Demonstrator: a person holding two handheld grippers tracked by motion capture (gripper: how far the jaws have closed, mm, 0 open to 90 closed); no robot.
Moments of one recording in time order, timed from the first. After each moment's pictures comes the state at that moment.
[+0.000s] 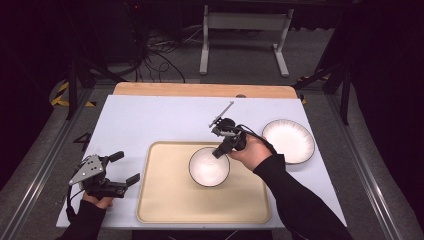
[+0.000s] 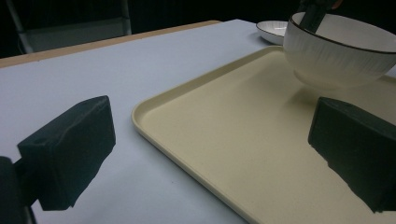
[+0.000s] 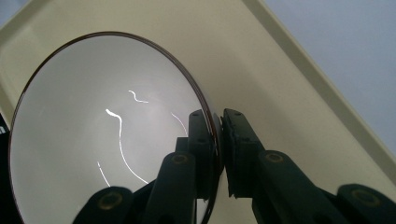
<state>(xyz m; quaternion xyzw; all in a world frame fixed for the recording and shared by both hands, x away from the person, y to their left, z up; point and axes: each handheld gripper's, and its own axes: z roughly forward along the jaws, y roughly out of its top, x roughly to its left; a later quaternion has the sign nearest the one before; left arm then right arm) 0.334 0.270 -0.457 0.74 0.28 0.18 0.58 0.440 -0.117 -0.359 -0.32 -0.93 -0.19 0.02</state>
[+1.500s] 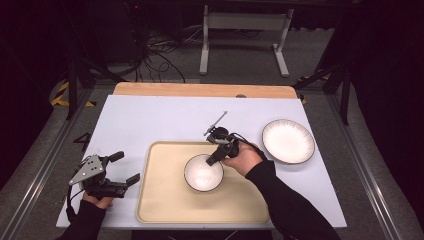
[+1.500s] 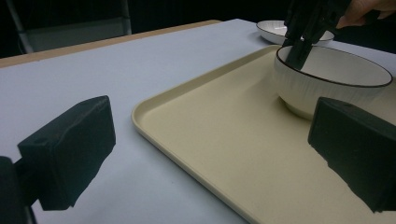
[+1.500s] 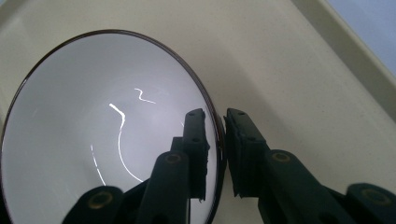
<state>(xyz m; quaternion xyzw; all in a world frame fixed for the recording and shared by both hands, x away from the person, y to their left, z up) 0.334 0.270 -0.457 0.74 0.28 0.18 0.58 0.445 -0.106 -0.400 -0.31 -0.93 -0.20 0.06</state>
